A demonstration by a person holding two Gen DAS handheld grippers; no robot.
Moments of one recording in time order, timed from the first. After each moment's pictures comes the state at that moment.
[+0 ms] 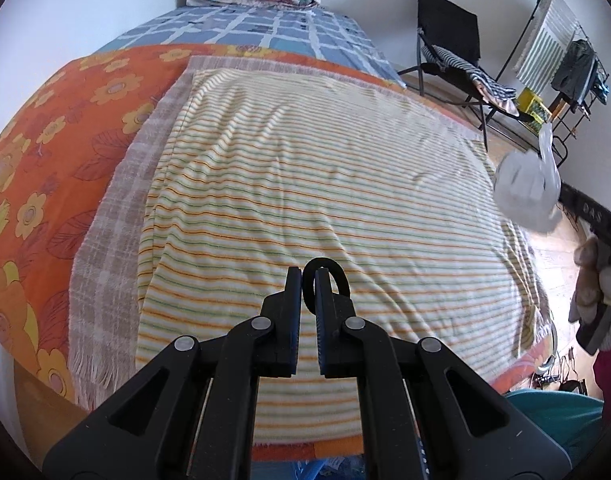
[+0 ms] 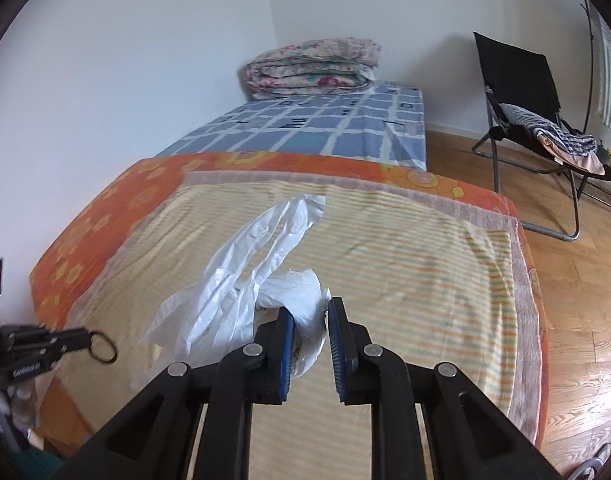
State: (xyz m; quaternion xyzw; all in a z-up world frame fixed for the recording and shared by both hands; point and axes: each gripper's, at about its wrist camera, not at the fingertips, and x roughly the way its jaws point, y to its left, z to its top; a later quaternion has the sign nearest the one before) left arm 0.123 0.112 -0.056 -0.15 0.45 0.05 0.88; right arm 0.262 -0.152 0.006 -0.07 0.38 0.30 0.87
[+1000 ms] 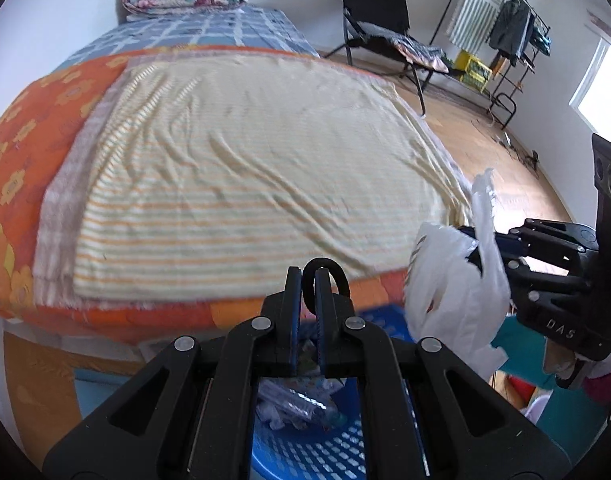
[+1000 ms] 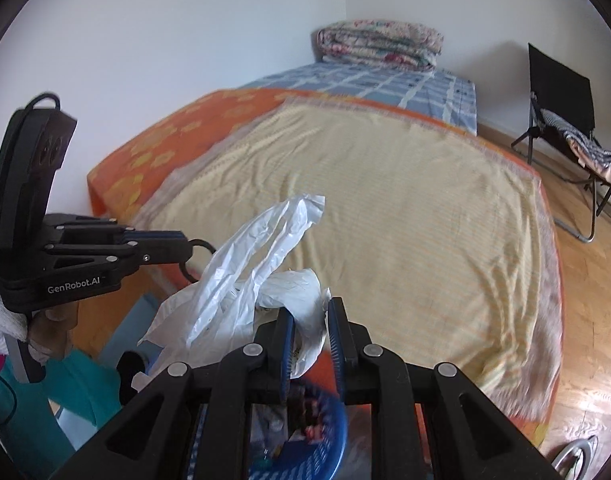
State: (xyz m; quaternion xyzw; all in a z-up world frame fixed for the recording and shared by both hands) left arm 0.016 0.010 -0.056 -0.11 0.45 -0.05 0.89; right arm 0.057 -0.165 -0.020 -0.15 0.42 0.36 0.82
